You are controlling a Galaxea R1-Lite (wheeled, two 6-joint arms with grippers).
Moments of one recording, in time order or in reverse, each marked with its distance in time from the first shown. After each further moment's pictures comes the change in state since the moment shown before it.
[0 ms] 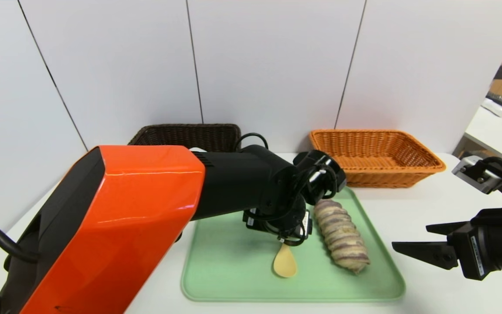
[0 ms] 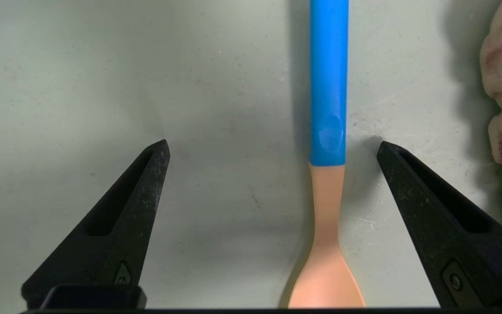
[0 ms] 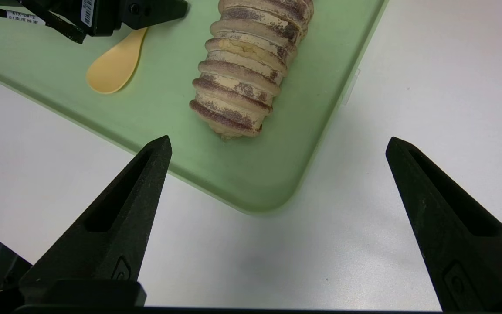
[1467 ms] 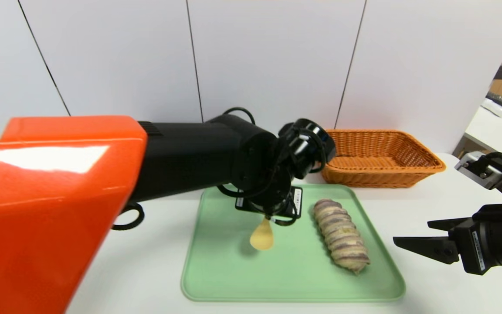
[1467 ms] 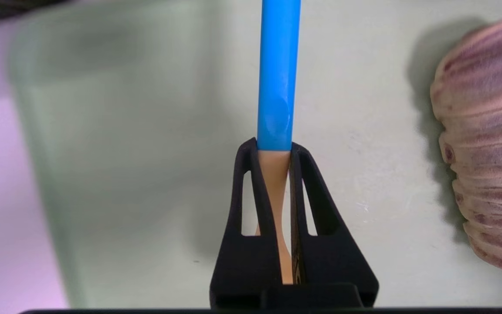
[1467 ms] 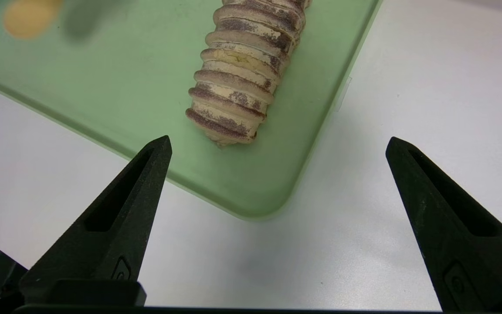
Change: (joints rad) left arm 0.050 -0.139 0.009 0.011 -0.003 0.061; right arm -0.014 0.001 -0.012 -0.002 0.001 -0.001
